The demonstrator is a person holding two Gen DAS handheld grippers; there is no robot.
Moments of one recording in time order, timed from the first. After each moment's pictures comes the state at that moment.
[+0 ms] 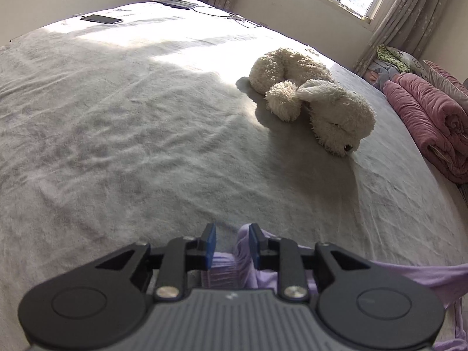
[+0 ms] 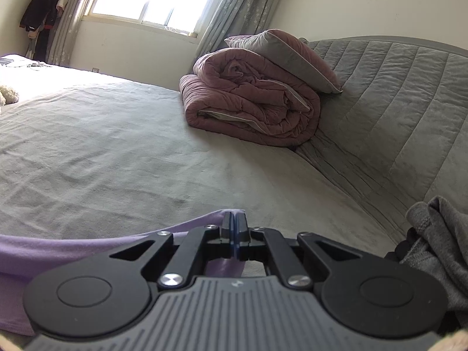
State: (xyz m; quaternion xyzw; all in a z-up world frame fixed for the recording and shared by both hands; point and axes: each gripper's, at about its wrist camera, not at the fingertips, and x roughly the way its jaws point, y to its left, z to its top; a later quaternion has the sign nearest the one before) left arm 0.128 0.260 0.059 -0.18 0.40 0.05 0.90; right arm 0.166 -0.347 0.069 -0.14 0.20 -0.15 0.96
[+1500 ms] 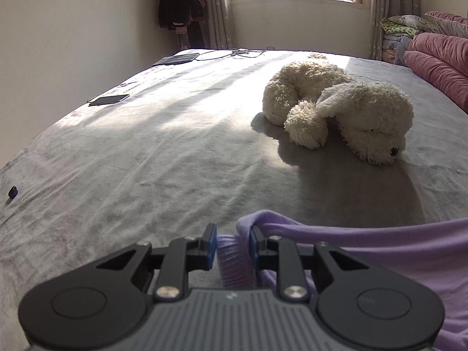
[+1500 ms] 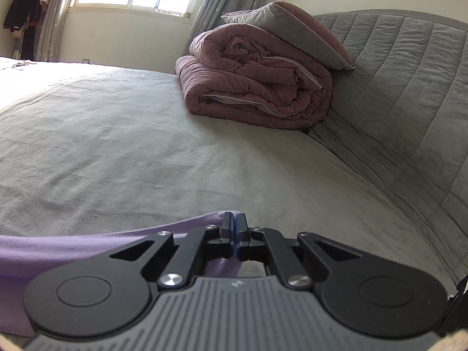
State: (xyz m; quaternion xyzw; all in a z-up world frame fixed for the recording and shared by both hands) left arm 0.183 0.228 0.062 0.01 0.34 0.14 0.93; right arm 0.246 -0.339 0.063 -0.11 0.24 -0.16 0.95
